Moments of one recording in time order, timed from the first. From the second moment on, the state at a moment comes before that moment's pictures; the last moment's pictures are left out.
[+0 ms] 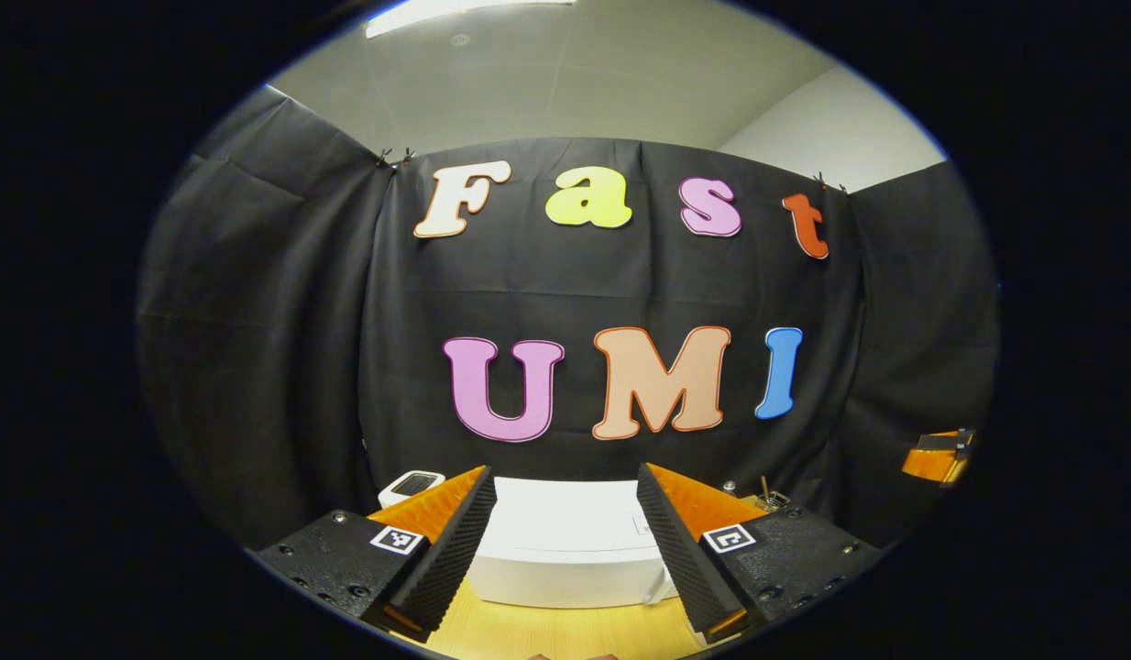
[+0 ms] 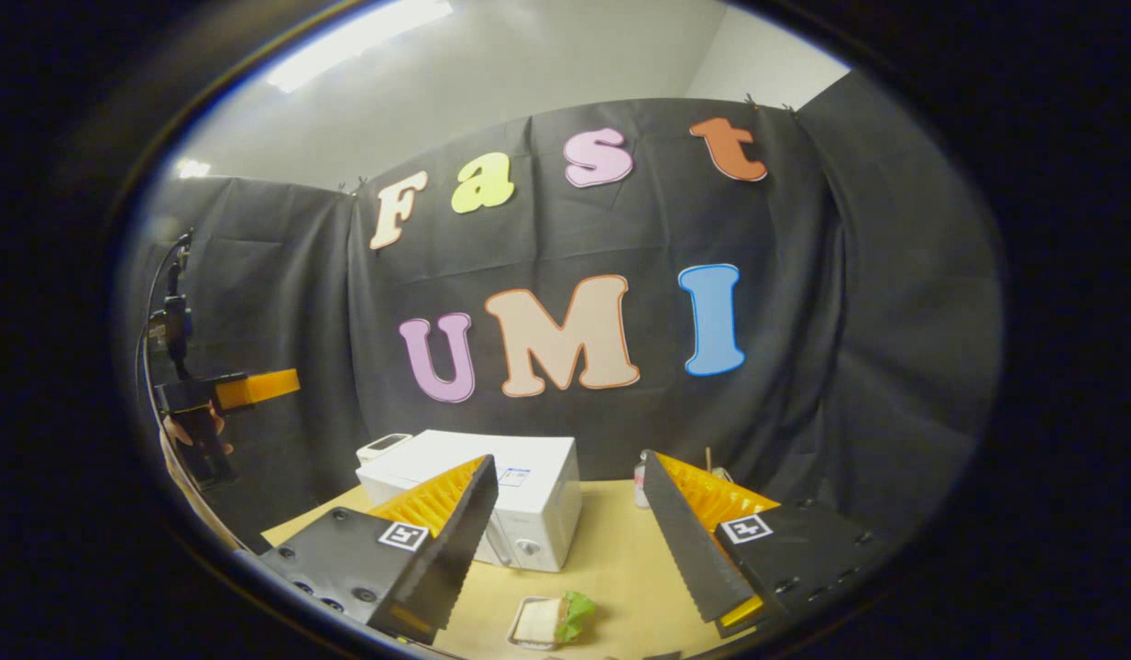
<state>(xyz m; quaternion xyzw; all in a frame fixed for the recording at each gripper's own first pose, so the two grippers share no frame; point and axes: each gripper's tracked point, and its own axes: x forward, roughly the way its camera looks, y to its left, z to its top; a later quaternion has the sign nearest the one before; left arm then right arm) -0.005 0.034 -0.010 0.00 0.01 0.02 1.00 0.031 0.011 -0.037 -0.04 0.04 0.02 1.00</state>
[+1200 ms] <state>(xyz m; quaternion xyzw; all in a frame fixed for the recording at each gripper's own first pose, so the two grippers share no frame) -0.032 0.012 -0.202 -0.03 0.06 -0.08 0.99 0.034 0.003 -0.077 -0.07 0.02 0.03 1.00</state>
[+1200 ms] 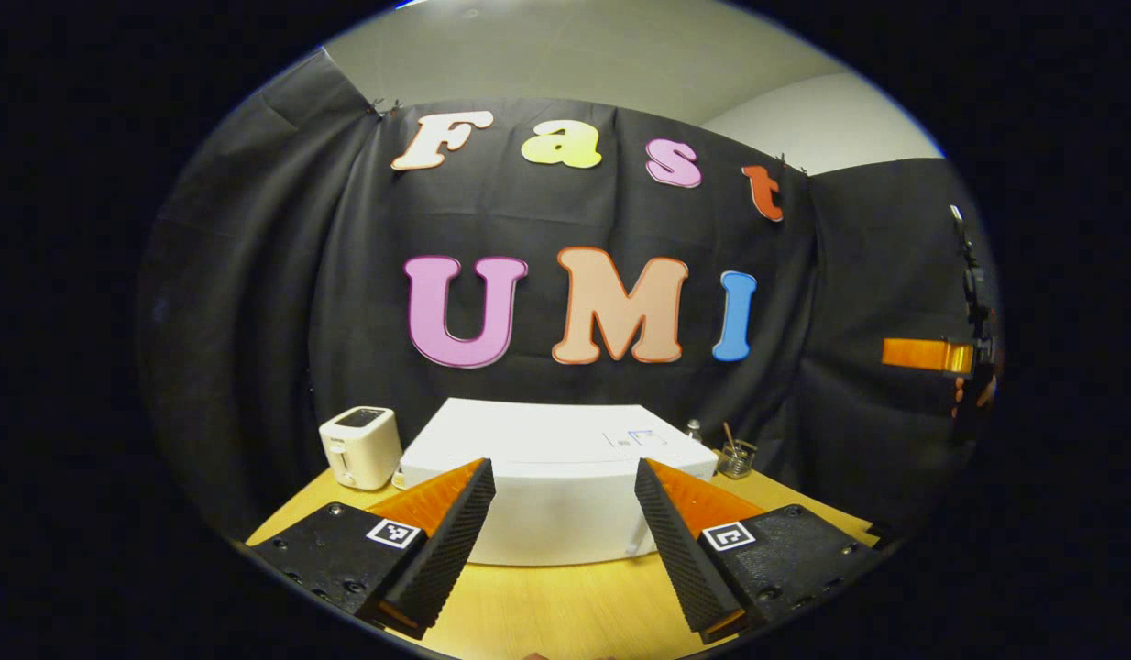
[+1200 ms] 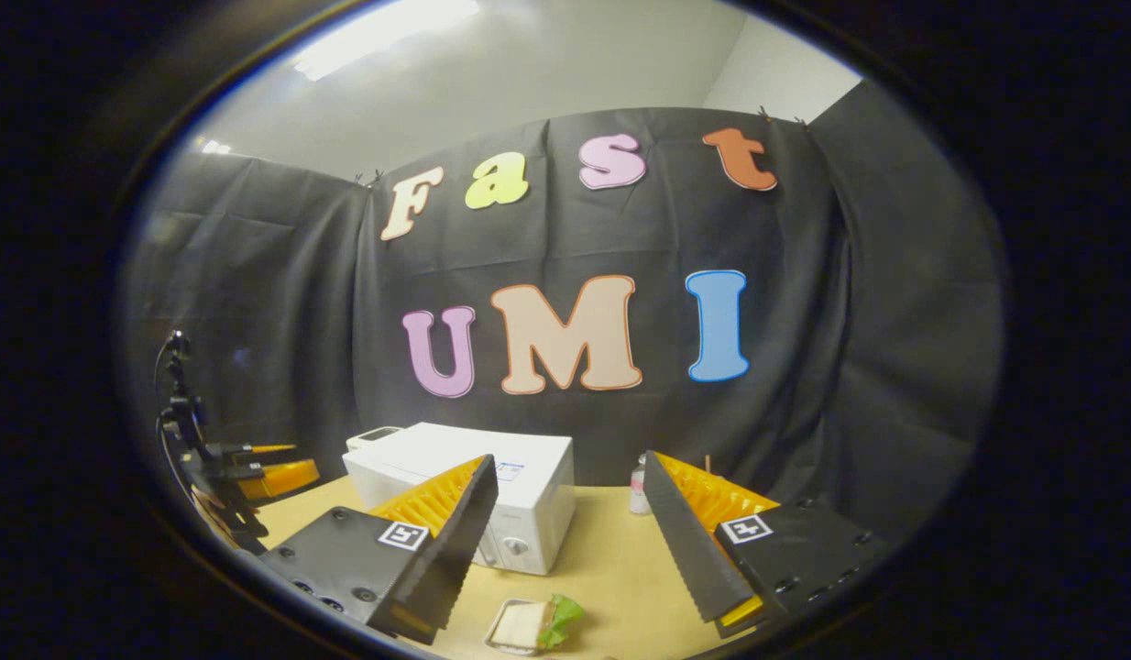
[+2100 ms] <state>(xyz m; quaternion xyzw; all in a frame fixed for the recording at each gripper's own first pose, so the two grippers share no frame) 0.036 -0.097 -0.410 -0.01 0.16 -0.09 0.98 0.037 -0.041 -0.144 -0.02 0.04 0.00 1.00</state>
